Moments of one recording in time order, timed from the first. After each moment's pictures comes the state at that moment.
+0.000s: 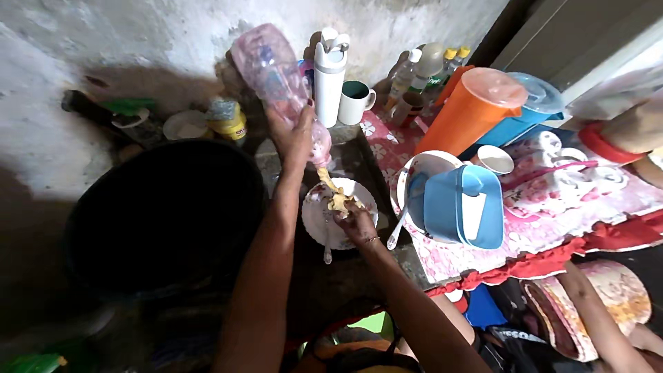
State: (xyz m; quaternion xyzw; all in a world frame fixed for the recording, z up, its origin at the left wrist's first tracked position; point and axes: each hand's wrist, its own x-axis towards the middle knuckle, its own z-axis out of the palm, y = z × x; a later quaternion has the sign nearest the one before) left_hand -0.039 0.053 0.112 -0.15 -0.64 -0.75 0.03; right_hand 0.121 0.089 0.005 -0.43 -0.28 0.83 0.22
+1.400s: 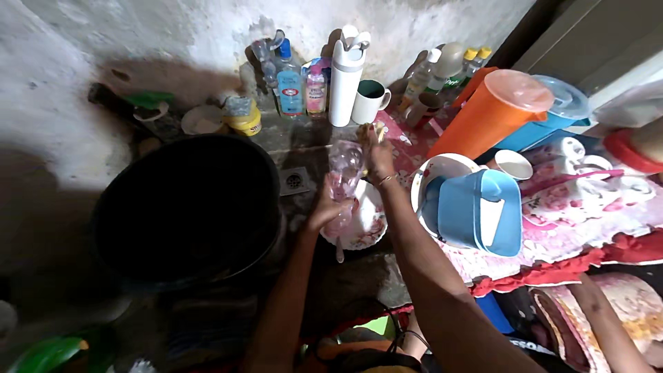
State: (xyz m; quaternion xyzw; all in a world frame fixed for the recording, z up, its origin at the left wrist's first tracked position) left_hand 0.023 0.006 0.021 -0.24 -0.74 -0.54 -0.32; right_hand 0.048 0.152 0.081 -0.30 -0.69 0.59 0.28
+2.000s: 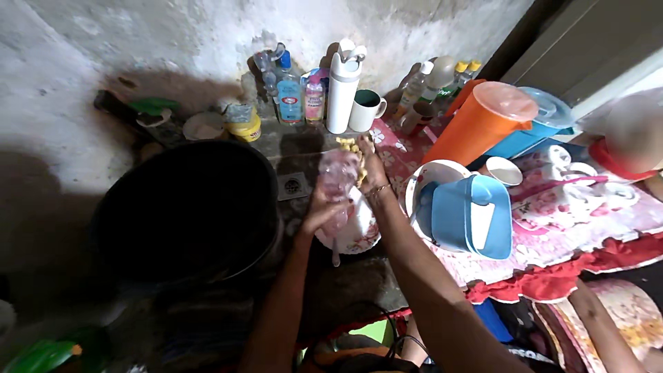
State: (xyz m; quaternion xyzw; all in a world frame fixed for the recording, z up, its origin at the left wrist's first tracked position) left_hand 0.024 0.003 0.028 -0.20 -0.69 -0.64 -0.29; right_hand 0.056 0.137 0.078 -0.28 -0.54 0.77 0.21
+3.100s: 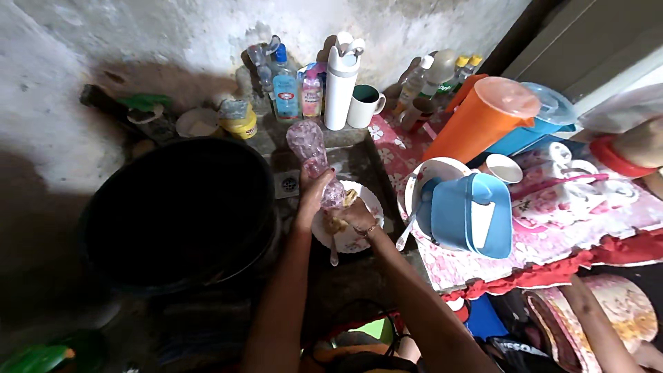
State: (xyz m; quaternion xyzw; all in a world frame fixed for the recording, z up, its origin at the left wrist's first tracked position) left_hand 0.002 0.026 0.022 -0.07 -0.63 -0.73 -0.25; right_hand 0.105 0.105 0.018 -0.30 -0.73 0.61 0.04
